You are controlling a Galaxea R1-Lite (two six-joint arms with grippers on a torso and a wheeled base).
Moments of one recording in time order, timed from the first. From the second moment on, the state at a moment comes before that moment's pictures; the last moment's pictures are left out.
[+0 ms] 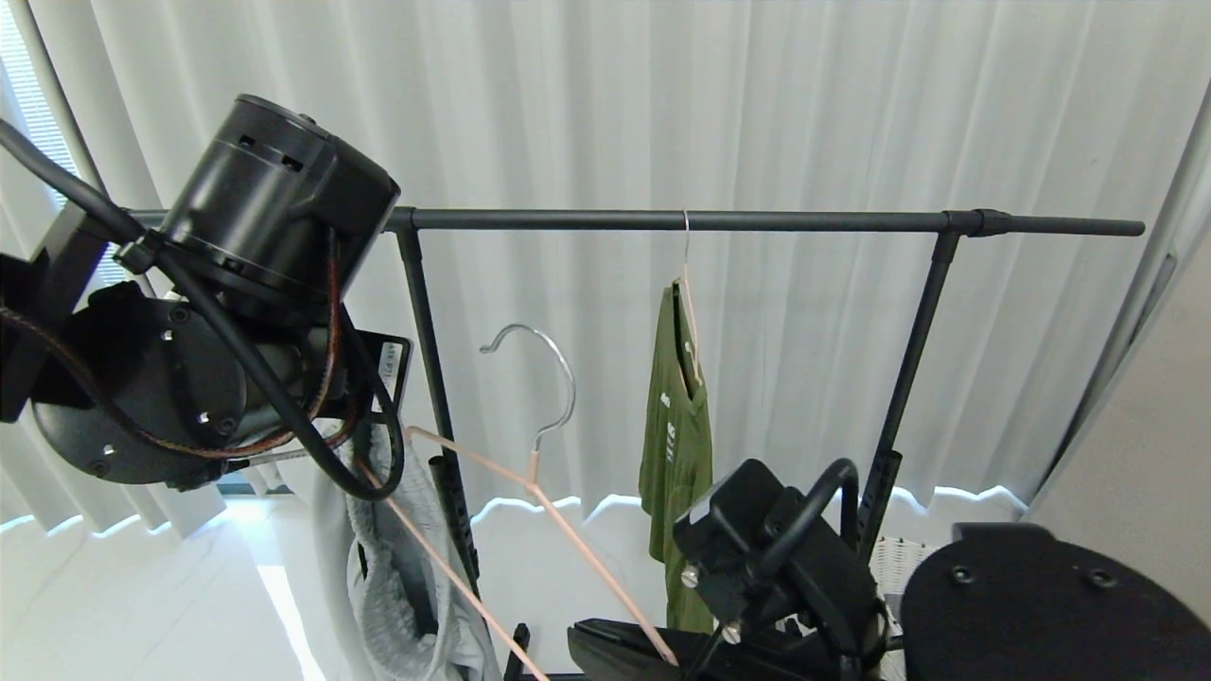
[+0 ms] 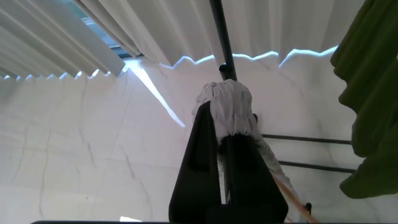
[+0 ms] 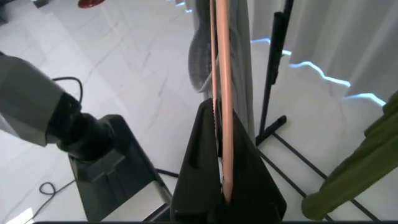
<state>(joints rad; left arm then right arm) -0.62 1.54 -1.31 0.55 0.79 -0.22 1.33 1.67 -0.77 -0.61 -0.22 0.37</state>
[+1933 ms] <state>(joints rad) -0.74 1.55 -1.32 0.56 0.79 -0.33 1.21 1.83 -0.93 -0.62 -0.36 0.36</state>
